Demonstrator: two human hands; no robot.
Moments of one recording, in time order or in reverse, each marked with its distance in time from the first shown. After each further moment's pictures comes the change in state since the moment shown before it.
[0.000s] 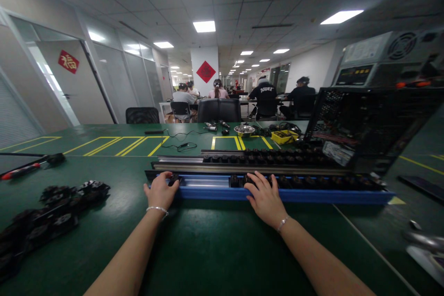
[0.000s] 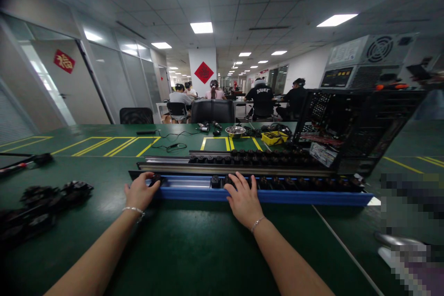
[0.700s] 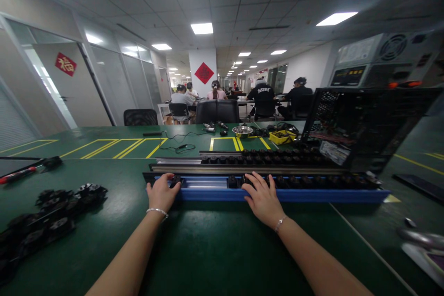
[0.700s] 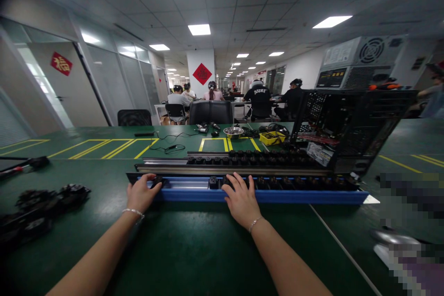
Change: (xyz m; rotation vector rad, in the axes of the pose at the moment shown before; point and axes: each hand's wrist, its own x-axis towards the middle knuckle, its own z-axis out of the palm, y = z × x) left_hand -0.002 0.006 0.001 0.005 -0.030 0.071; right_hand 0.000 0.001 0.002 0.001 0.014 0.011
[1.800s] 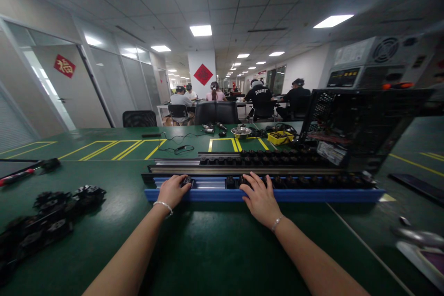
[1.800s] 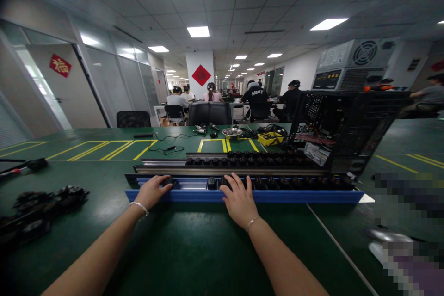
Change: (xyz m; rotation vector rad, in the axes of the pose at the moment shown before) left_hand 0.004 0.028 -0.002 0.086 -0.242 0.248; right_hand 0.000 0.001 0.001 0.026 0.004 0.000
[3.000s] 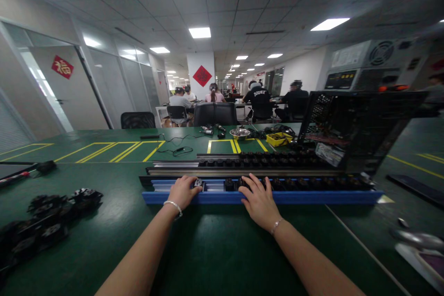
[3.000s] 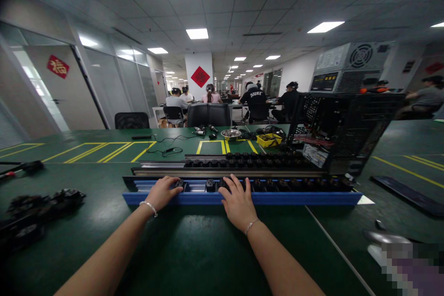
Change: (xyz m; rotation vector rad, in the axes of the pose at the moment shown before) left_hand 0.003 0.031 0.007 -0.039 -0.077 0.056; right_hand 0.000 -0.002 -0.006 -0.024 -0.019 -0.002
